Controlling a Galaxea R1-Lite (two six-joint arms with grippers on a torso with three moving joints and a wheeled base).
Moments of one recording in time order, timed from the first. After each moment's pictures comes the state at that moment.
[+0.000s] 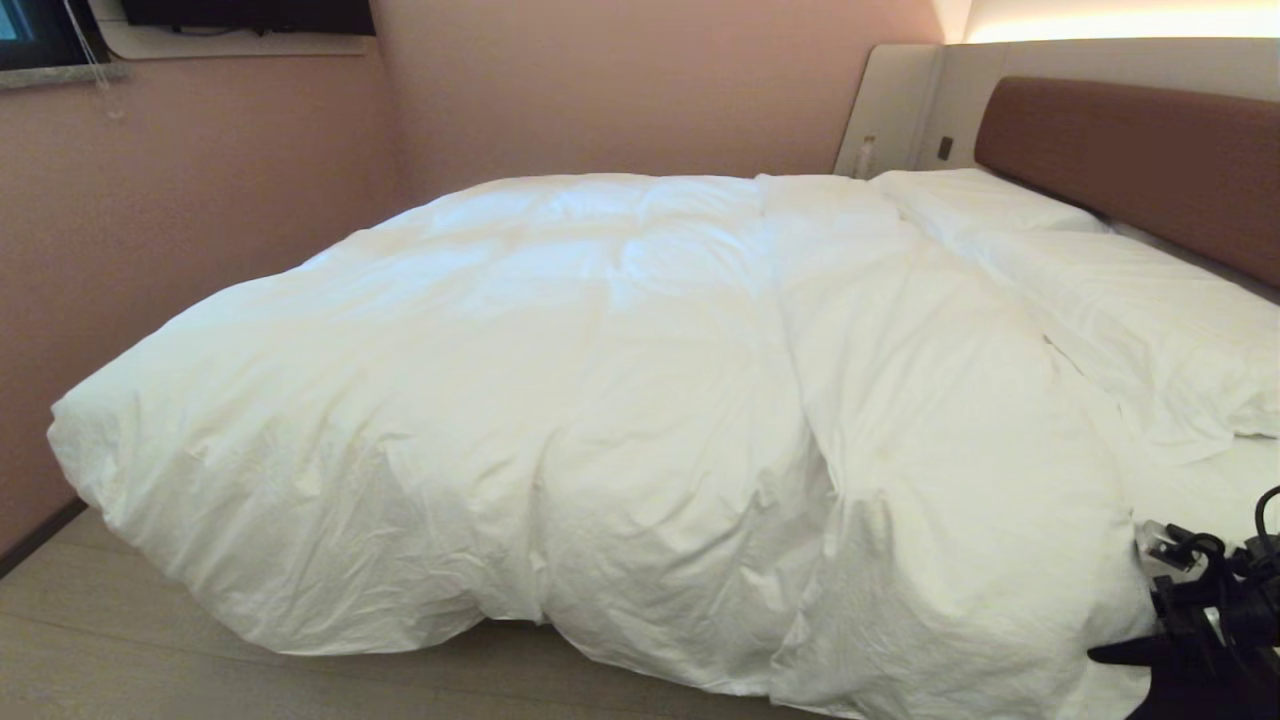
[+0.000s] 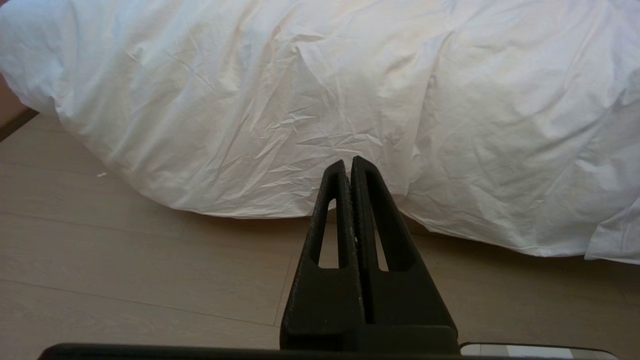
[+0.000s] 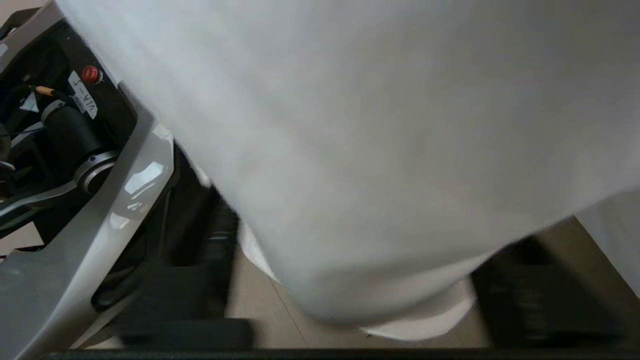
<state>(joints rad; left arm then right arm) -0.01 0.00 -0.02 0.05 0.01 -0.04 -0.70 2.47 -1.45 0.76 0.84 -1.59</state>
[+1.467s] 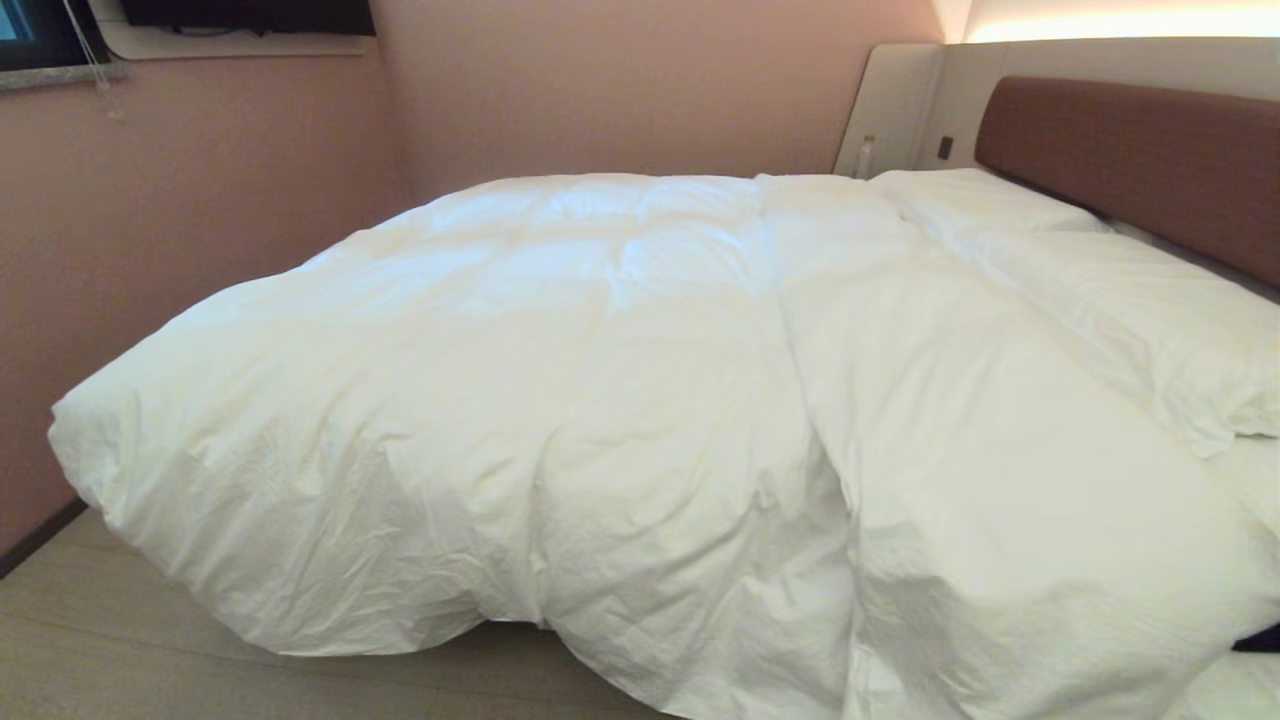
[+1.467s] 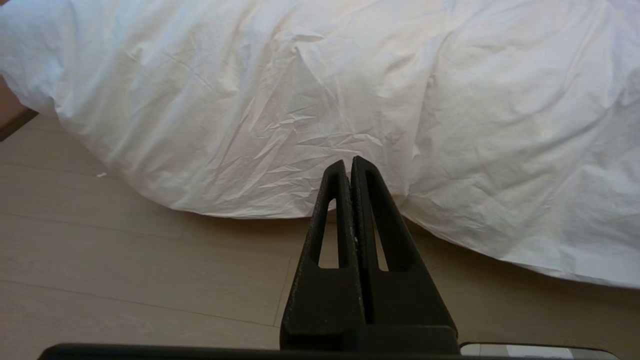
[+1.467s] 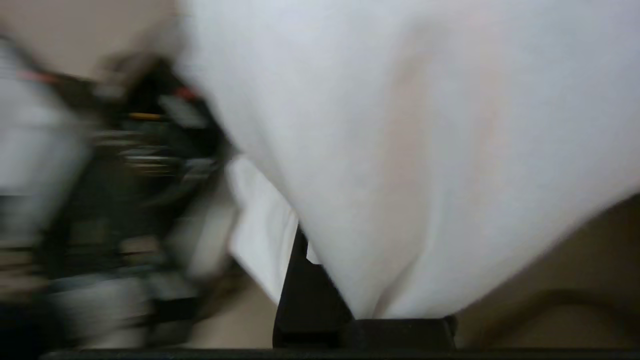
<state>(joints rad) -0.01 0.00 -0.02 0.05 0.01 -0.04 -0.88 2.04 -1.28 1.17 0.76 -1.59</state>
